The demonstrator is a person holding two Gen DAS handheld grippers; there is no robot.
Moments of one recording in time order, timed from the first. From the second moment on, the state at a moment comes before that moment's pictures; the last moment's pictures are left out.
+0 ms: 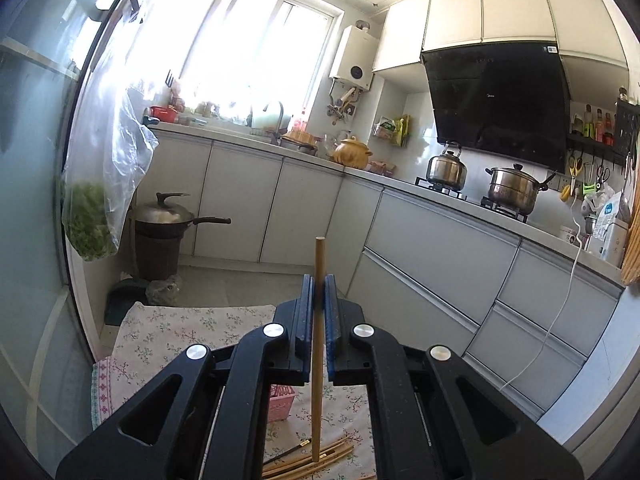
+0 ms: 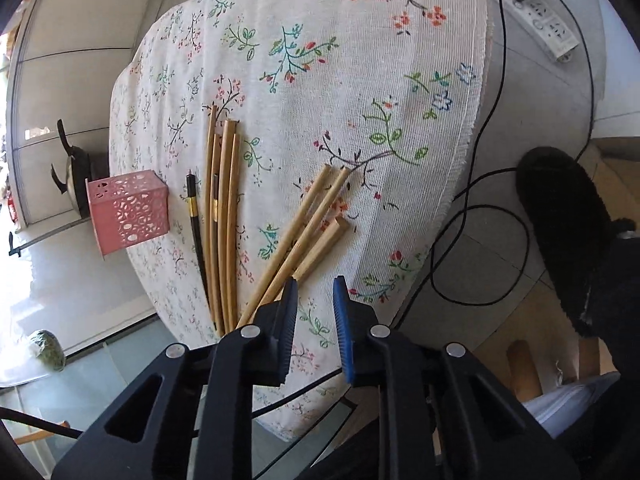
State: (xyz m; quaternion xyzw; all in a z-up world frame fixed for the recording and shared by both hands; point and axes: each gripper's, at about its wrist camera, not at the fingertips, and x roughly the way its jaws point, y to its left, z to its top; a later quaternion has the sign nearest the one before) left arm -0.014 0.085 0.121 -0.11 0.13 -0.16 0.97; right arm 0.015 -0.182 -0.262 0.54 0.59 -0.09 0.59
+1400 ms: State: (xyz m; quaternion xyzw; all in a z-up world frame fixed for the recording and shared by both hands) left arm 0.021 0.103 0.110 -0.15 0.16 -0.13 0.97; right arm 0.024 -0.199 -0.083 0.43 0.42 0.01 0.80
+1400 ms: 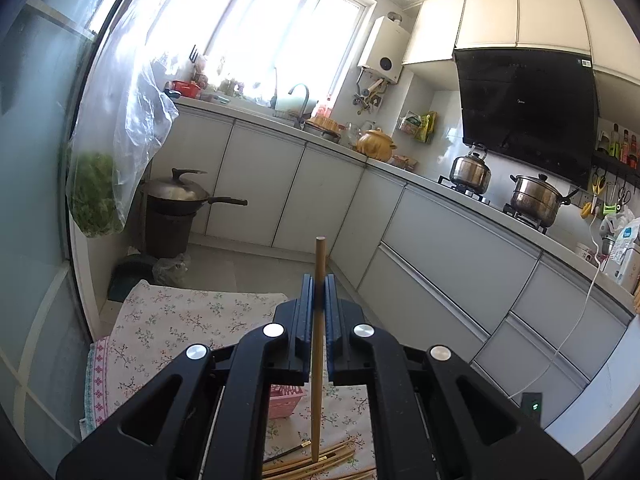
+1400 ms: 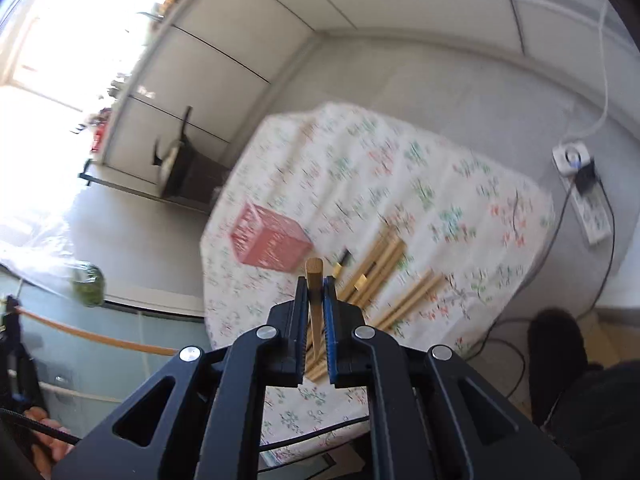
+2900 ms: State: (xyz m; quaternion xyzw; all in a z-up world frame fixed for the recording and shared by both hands) left arm 0.177 0.067 0.032 -0.12 0.22 -0.02 0.97; right arm 0.172 -0.170 -0.033 0.26 0.33 0.06 0.91
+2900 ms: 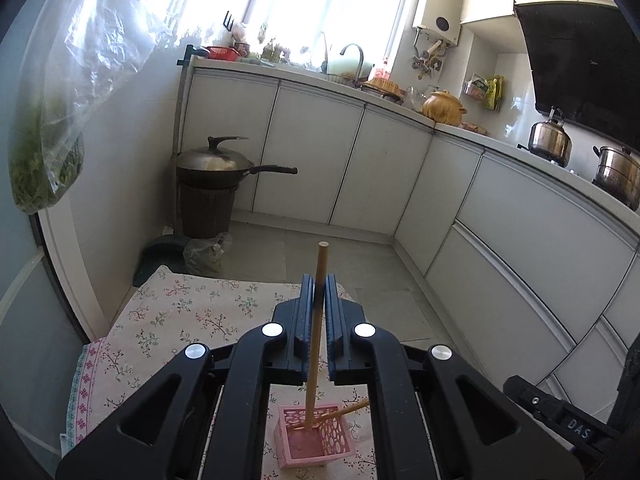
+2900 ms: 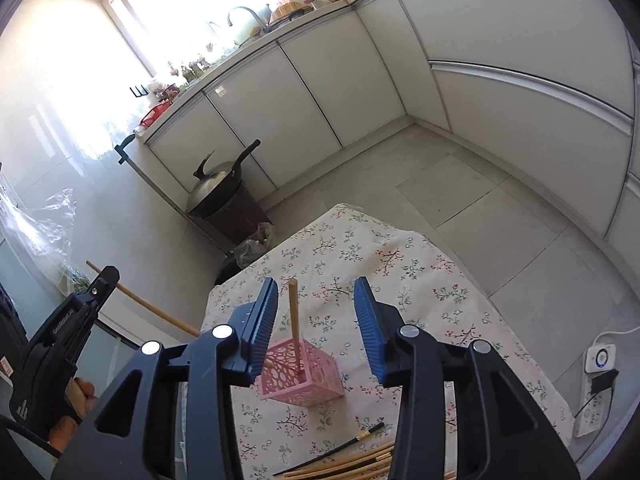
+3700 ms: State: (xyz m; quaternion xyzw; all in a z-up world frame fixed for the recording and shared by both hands) left arm 0.142 0.056 0.001 -0.14 0.32 -0.02 0.94; right arm 0.134 -0.158 -0.033 0.19 0.32 0.02 0.93
